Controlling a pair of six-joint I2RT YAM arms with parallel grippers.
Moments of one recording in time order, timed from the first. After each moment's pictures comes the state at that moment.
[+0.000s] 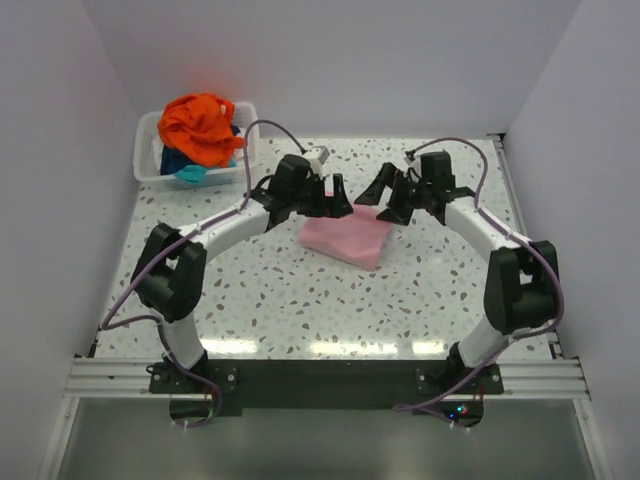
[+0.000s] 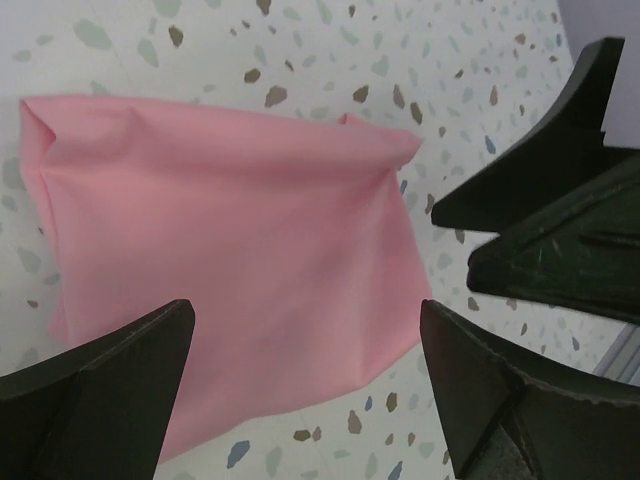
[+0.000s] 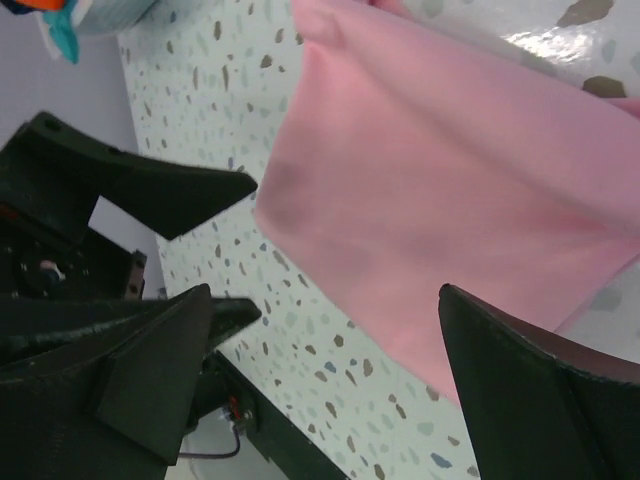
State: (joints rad) left arm -0.57 1.80 1.33 -0.10 0.23 -0.49; right arm 0.19 1.61 1.16 -0.27 -0.57 0.69
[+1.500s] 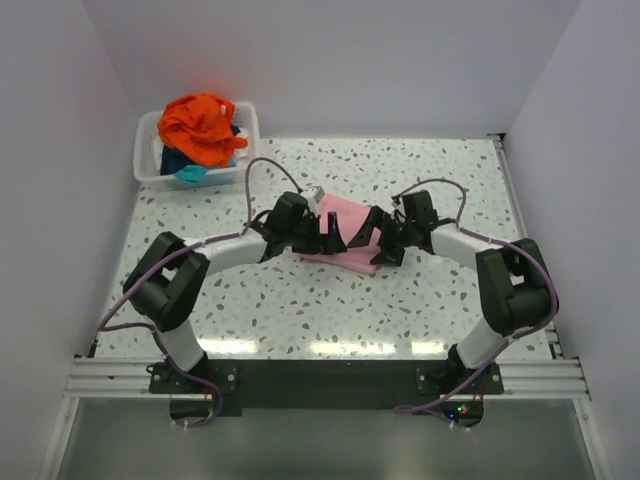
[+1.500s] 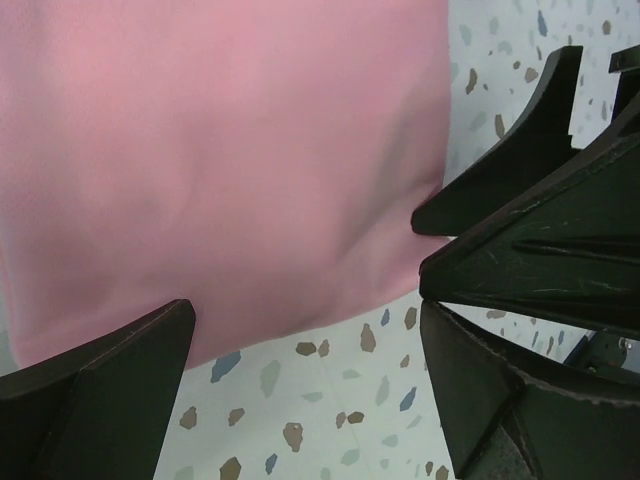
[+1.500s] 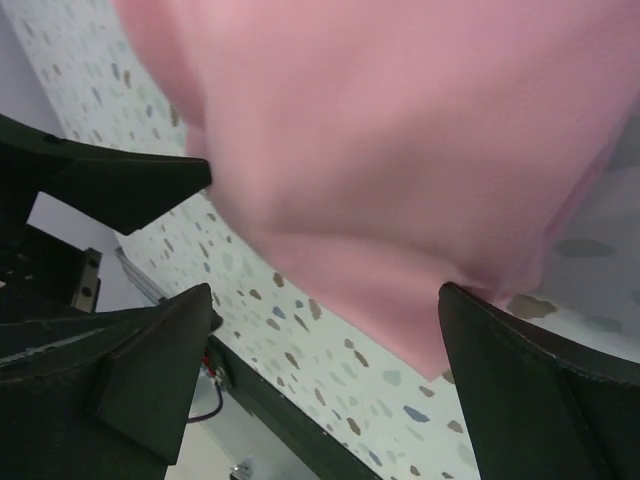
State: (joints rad) left arm -0.62 1.72 0.99 0.04 0.26 -0.57; right arm 0.30 1.63 0.90 -0.18 -0.54 0.76
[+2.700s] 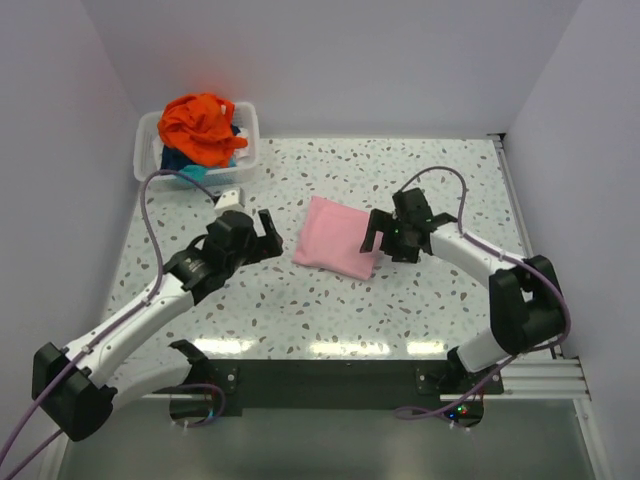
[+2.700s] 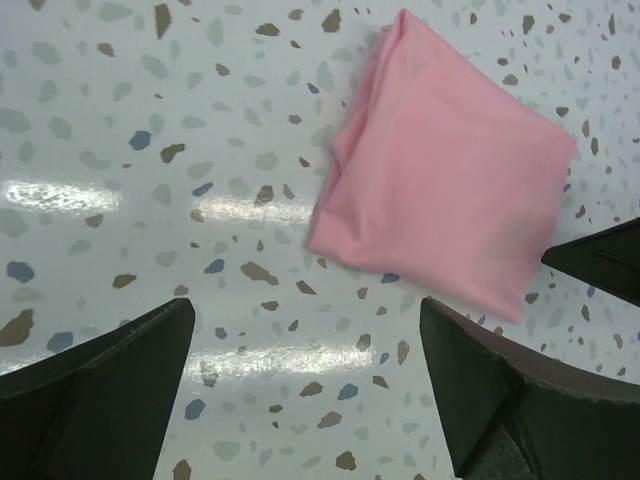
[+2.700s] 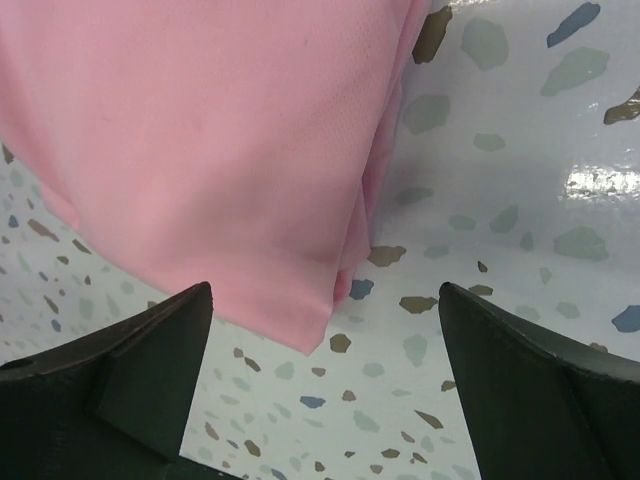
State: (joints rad) left arm -0.62 1.06 0.82 -0.43 -0.29 -0.69; right arm 0.37 1.50 0.93 -0.44 -0.12 0.61
